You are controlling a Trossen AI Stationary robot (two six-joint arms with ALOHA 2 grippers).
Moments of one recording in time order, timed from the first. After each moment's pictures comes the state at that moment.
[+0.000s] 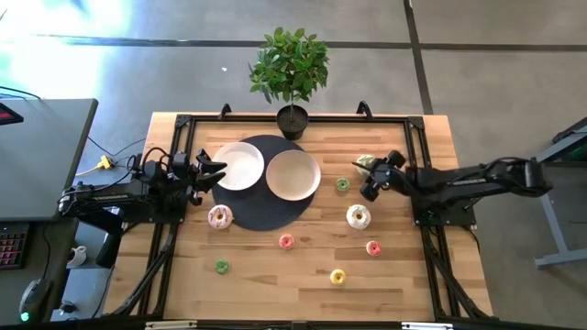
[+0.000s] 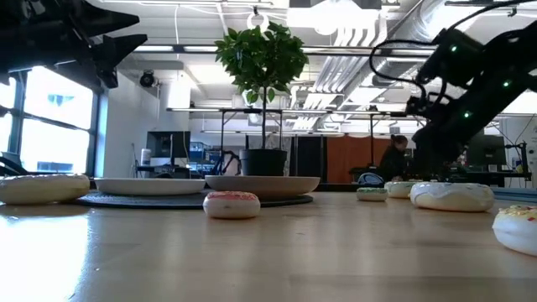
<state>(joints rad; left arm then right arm) 0.14 0.10 0.03 0.41 -0.01 -0.35 -0.21 1.02 0.25 -0.10 0.51 0.26</state>
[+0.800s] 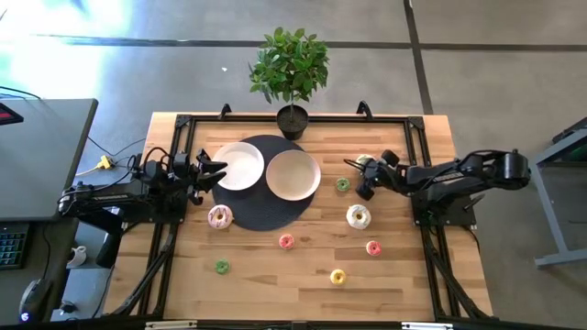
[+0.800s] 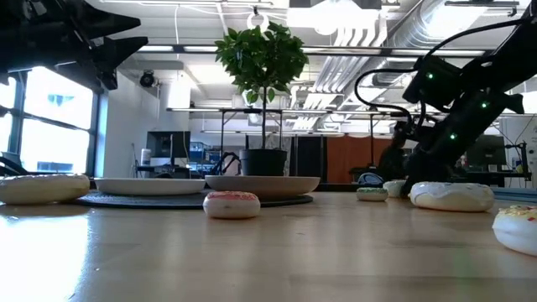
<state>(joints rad) 0.14 0.10 0.03 0.39 -0.02 -0.35 -0.30 1.26 0.25 0.10 0.45 0.17</state>
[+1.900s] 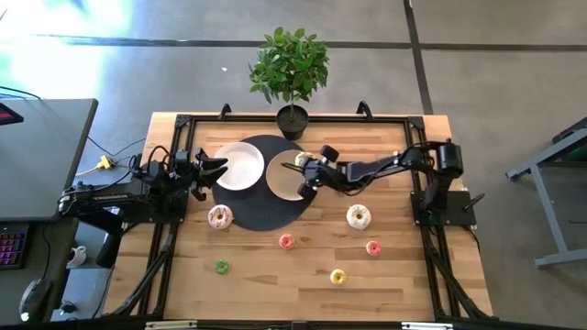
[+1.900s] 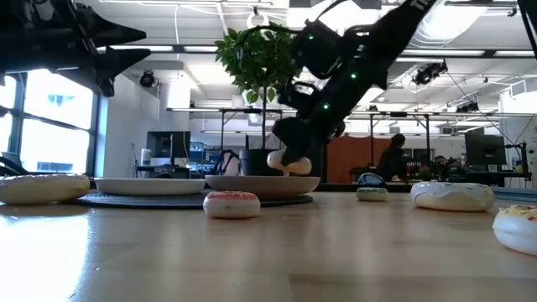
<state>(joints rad) 0.14 0.10 0.03 0.34 -0.13 -0.37 -0.10 1.86 1.03 0.02 0.51 0.13</state>
